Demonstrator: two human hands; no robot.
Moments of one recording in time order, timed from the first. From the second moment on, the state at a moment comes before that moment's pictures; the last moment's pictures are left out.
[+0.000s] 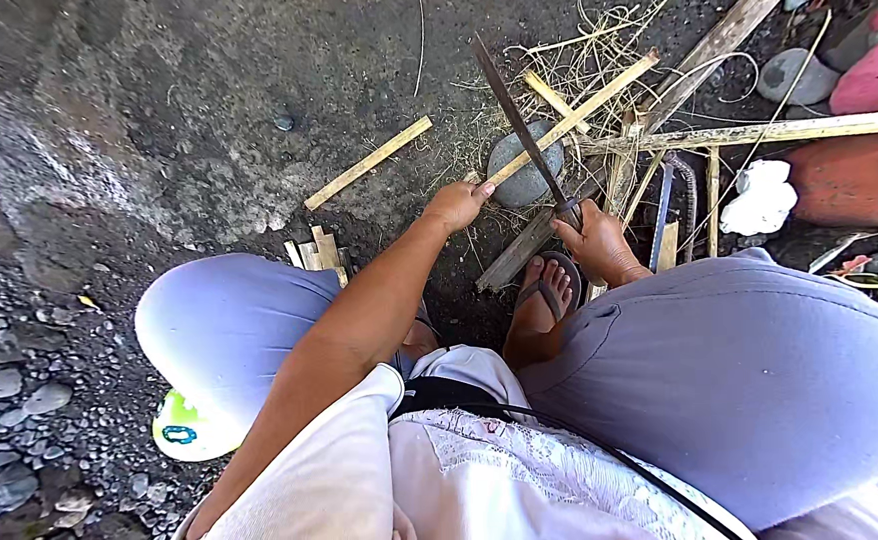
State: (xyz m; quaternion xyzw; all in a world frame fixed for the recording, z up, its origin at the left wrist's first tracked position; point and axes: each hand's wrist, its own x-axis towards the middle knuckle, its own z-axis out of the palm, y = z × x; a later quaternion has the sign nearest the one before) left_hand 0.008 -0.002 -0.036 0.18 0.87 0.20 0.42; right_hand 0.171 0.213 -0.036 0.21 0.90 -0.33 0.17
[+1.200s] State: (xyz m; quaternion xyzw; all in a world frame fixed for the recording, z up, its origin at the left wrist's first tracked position) left_hand 0.001 0.002 -0.027 0.18 0.86 0.16 0.44; right_hand 0.173 0.207 -0.029 0.23 0.90 -0.34 0.18
